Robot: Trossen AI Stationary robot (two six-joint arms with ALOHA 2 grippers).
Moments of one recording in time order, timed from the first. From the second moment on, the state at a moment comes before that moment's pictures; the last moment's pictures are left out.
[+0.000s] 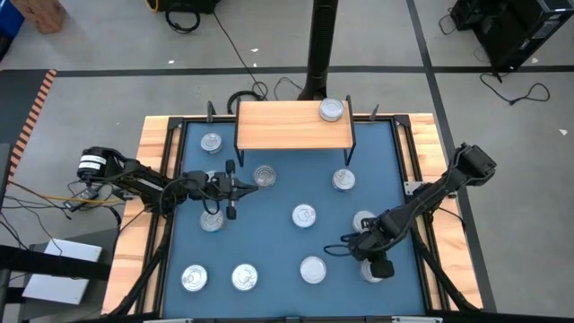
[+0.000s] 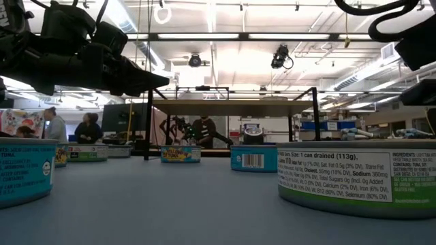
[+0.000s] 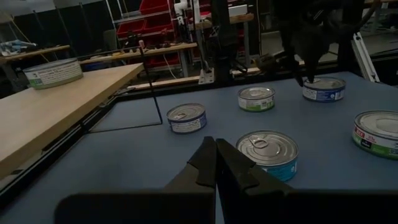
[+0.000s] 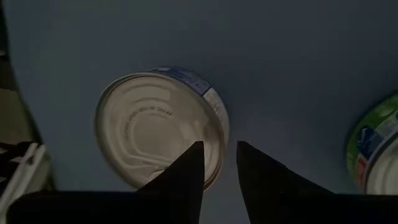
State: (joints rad) left arm 0.02 1.33 0.13 1.18 -0.06 0.15; right arm 0.58 1.52 0.87 -0.79 -0.25 0.56
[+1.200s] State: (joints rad) left arm 0.02 1.33 0.13 1.16 -0.06 0.15; right arm 0.39 1.57 0.87 -0.65 -0.24 0.63
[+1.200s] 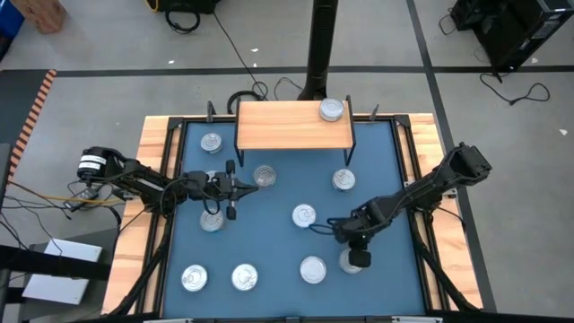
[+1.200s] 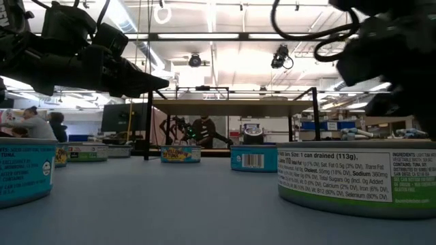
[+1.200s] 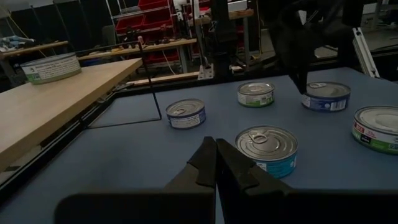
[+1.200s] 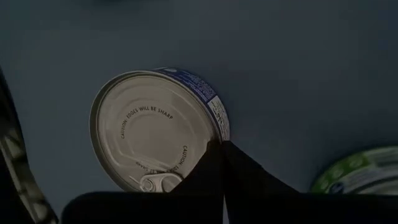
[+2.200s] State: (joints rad) left arm 0.02 1.33 0.13 1.15 -0.06 0.15; right arm 0.25 1.57 0.87 -0.57 0.11 0.76
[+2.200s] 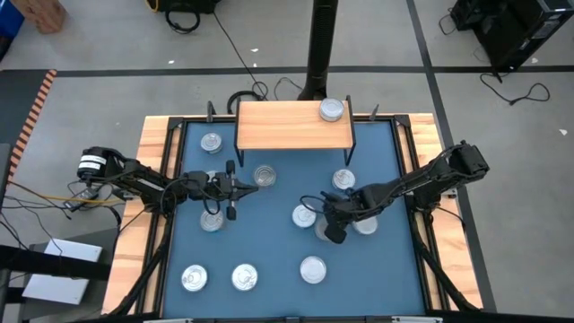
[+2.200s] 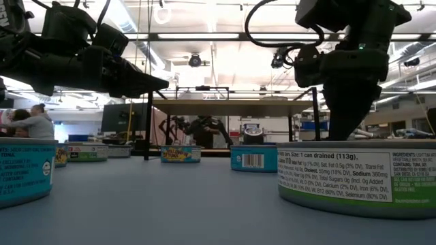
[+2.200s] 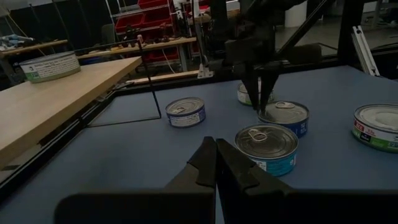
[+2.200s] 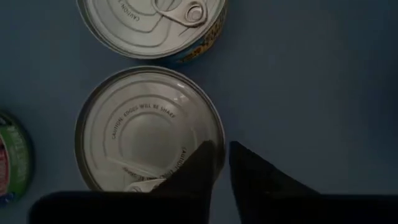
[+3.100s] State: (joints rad) left arm 0.03 1.33 0.13 1.15 -0.06 0.15; right arm 0.57 1.75 1.03 -0.60 0.42 0.22
